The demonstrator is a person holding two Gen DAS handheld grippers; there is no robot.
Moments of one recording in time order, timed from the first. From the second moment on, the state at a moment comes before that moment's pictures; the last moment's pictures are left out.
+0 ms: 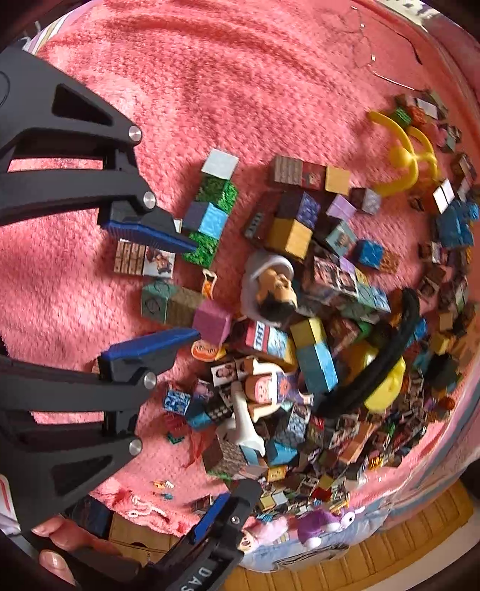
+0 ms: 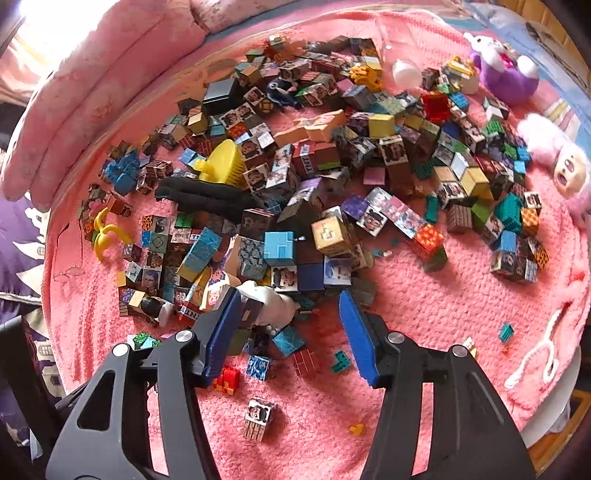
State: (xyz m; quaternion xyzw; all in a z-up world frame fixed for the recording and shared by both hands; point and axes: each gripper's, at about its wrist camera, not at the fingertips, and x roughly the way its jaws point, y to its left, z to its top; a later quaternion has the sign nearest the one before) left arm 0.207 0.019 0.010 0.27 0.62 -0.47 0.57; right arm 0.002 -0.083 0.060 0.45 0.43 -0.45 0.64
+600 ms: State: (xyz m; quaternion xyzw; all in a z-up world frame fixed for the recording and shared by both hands) left arm 0.215 0.041 -0.005 0.28 0.64 -0.44 0.57; right arm 0.037 -0.055 0.030 0.42 0.50 -0.39 0.65
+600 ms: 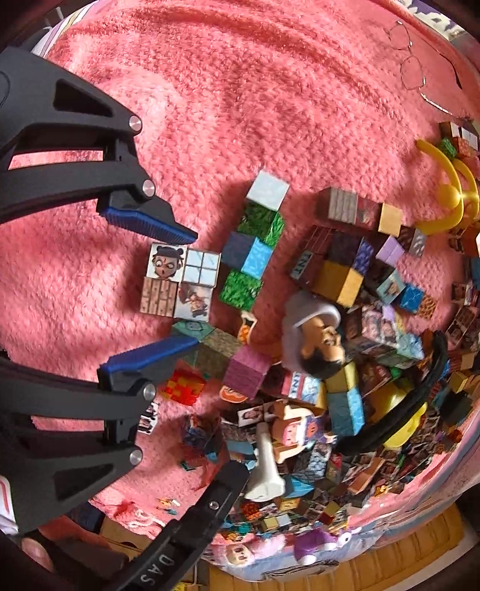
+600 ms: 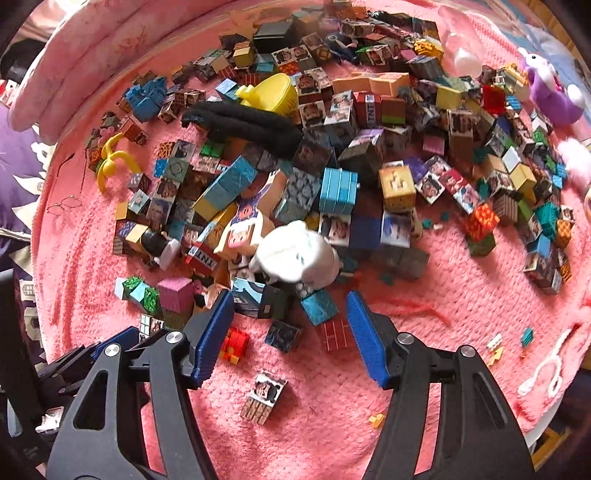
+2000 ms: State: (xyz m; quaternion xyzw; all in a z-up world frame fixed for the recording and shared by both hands) left arm 0.196 0.035 -0.047 0.31 0.65 -0.45 0.53; right arm 0.083 -0.039 -0.008 0.38 0.57 -0.31 0.66
